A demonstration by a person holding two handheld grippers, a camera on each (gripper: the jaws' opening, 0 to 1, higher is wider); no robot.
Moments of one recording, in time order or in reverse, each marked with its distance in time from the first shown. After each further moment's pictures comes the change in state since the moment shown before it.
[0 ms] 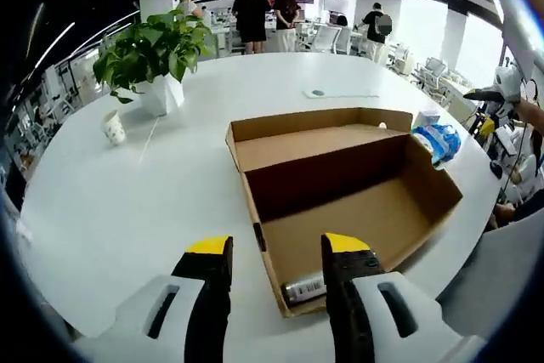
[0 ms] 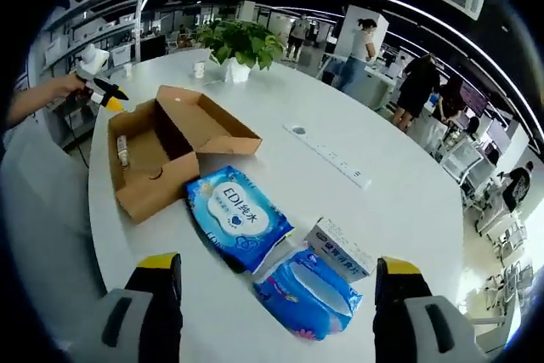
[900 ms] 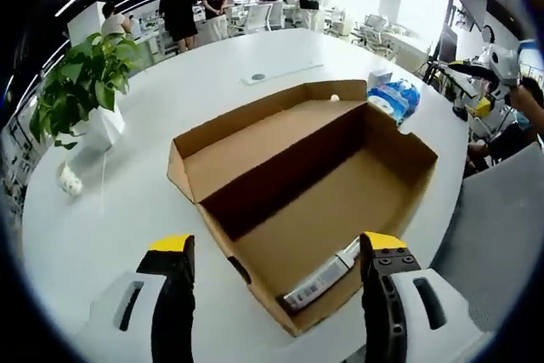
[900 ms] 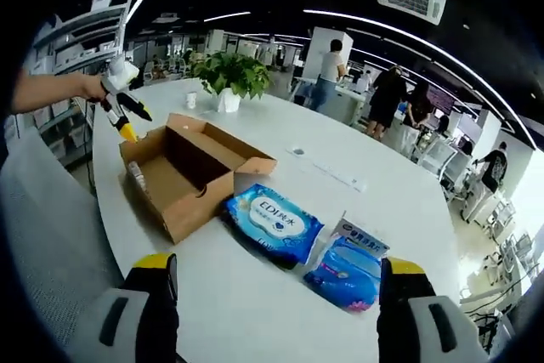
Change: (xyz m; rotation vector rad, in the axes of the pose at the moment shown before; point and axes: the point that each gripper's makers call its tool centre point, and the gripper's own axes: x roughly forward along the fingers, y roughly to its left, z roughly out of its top) left arm 0.024 -0.025 0.008 0.273 0.128 -0.211; right arm -0.045 0.085 -0.016 0.084 -0.112 -0.122
